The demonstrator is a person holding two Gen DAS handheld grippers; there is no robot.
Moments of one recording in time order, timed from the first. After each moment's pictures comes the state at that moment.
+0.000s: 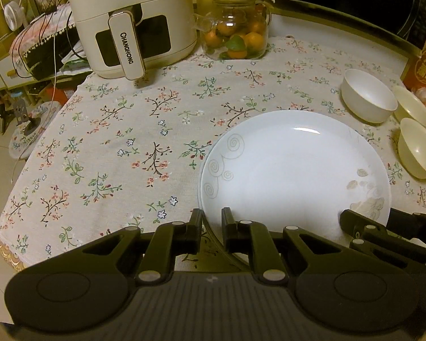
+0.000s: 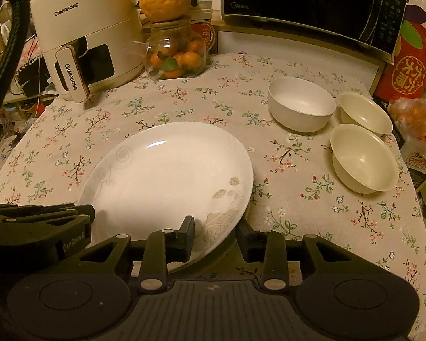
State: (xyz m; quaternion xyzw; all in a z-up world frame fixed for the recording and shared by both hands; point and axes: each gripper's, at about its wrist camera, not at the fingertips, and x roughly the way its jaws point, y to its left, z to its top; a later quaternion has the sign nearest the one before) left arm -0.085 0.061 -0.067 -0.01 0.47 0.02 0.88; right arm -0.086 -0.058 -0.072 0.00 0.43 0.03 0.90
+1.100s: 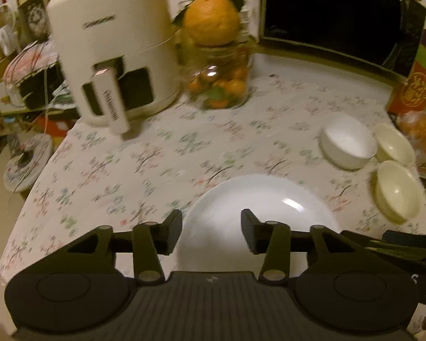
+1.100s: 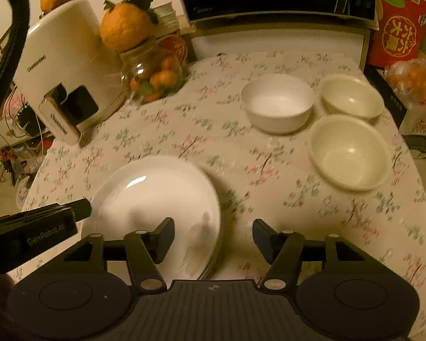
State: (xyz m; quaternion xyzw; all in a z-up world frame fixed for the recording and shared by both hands) left arm -0.055 0.041 -0.019 -0.01 0.42 0.00 0.91; right arm -0.066 -0.114 -0.047 0.11 0.45 0.04 0.89
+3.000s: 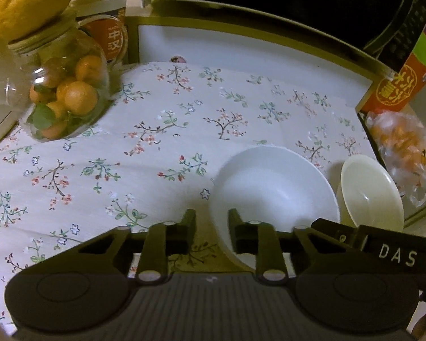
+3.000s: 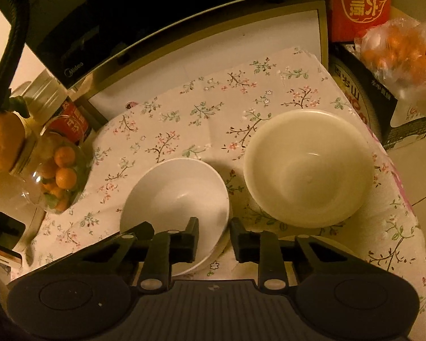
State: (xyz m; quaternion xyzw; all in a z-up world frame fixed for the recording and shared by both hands) left arm 0.114 -0.086 -0.080 -0.05 0.47 -0.11 0.88; right arm 0.093 -0.240 -0.082 0.23 0.46 -0.03 0.86
